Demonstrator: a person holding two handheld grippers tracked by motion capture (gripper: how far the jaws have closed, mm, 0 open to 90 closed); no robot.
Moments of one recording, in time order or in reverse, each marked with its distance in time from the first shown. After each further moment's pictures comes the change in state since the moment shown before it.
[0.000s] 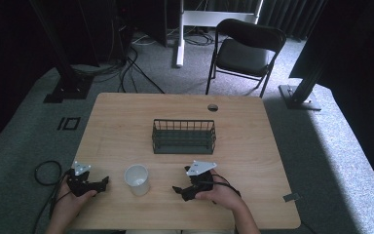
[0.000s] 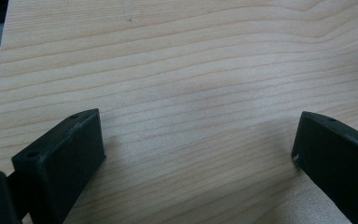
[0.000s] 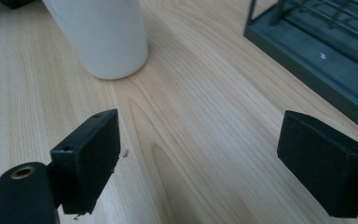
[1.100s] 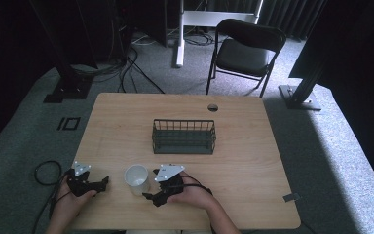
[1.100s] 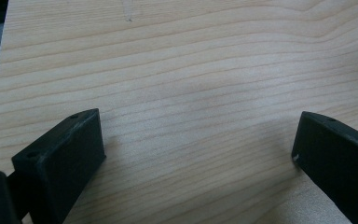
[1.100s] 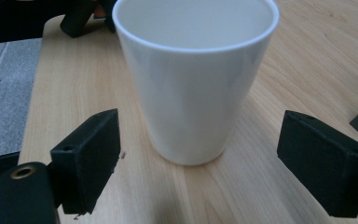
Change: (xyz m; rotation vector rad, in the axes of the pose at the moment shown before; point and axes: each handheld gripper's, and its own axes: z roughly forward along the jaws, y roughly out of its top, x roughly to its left) left arm 0.000 0.000 0.000 0.000 0.000 0.000; right arm 0.049 0.043 0.059 -0.062 0.129 -0.130
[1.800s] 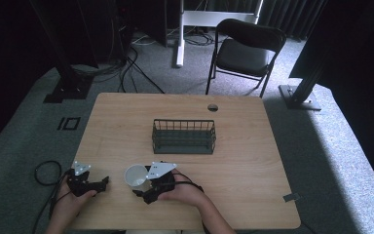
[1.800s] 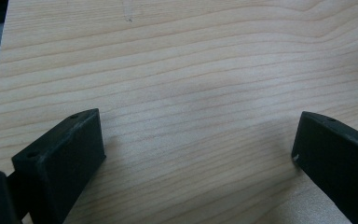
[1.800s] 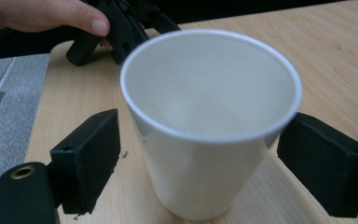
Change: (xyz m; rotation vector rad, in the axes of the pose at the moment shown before) left arm 0.000 0.000 0.000 0.000 0.000 0.000; right arm 0.003 0.019 0.016 -0.069 0.018 -0.025
